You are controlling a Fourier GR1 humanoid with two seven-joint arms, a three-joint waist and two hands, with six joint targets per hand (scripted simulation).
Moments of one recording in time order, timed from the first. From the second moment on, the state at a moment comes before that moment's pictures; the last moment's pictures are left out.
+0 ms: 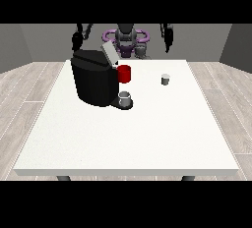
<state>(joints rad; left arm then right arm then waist) -0.02 0.09 -0.02 -1.56 -0.02 -0.01 -0.01 0.04 -0.10 -0.02 -1.55 0.00 -0.02 -0.02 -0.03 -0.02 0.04</state>
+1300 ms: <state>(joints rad) -0.21 0.46 0.03 -1.32 -0.28 -0.25 -0.12 -0.11 -0.04 0.02 -1.50 0.15 -0.16 -0.02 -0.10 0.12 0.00</state>
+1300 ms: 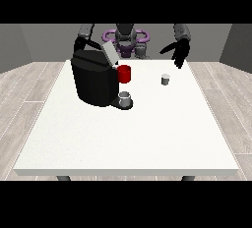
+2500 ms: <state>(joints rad) -0.47 0.42 -0.05 -0.89 -0.67 -0.01 -0.25 -0.24 -0.02 0.04 -1.34 0.16 -0.16 -0.01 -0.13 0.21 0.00</state>
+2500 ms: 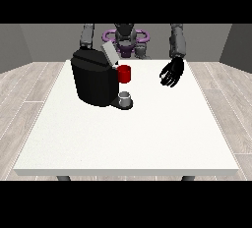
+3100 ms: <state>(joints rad) -0.52 0.44 -0.12 -0.76 -0.85 -0.04 -0.25 -0.26 -0.04 -0.01 -1.26 0.12 -0.13 -0.05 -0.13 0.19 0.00</state>
